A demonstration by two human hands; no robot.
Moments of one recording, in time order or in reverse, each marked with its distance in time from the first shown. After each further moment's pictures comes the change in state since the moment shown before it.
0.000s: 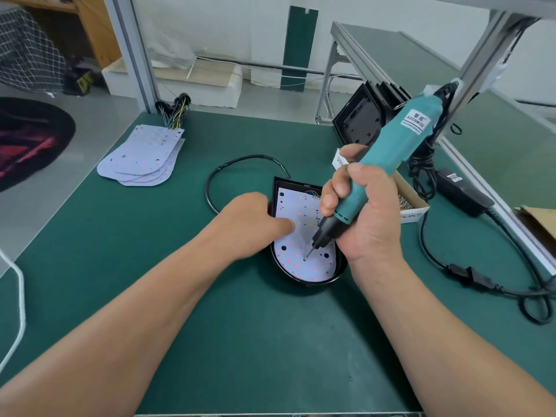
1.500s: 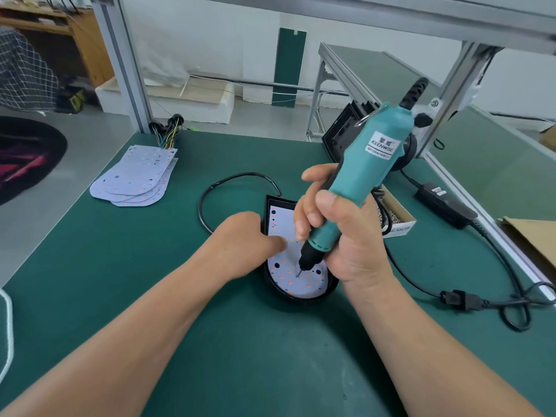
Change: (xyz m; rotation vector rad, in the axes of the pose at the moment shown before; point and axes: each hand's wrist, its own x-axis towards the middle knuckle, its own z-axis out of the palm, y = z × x) left_hand -0.005 0.006 0.001 -0.028 0.013 -0.014; right_hand -0.012 -0.011 0.019 -0.158 -0.285 -0.055
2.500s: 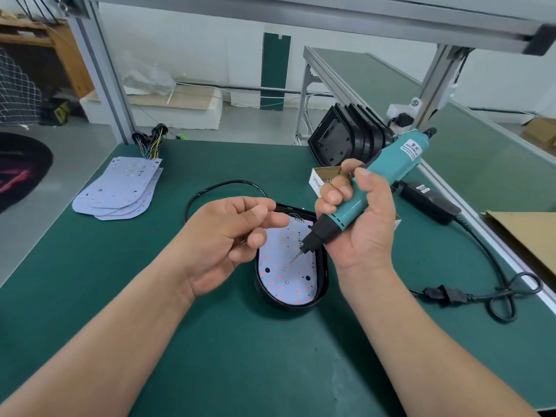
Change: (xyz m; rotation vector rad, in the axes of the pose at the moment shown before) left_hand -0.024 0.025 -0.024 -1.088 -0.227 0.013; right_hand 0.011 -0.010 -0.026 0.463 0.398 0.029
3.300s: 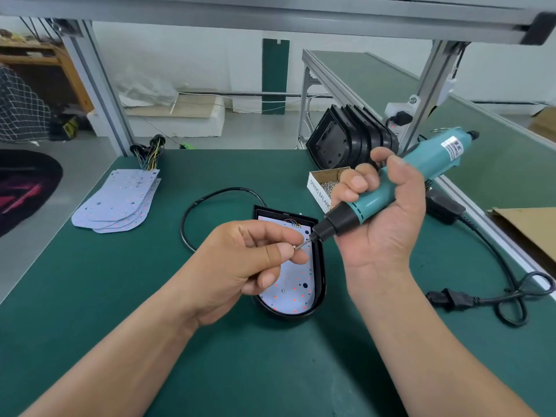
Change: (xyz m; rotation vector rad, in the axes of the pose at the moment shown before) left_hand -0.015 -0.013 0.019 0.288 -0.133 0.052; right_hand -0.002 -0.024 0.011 0.173 0.012 -0.158
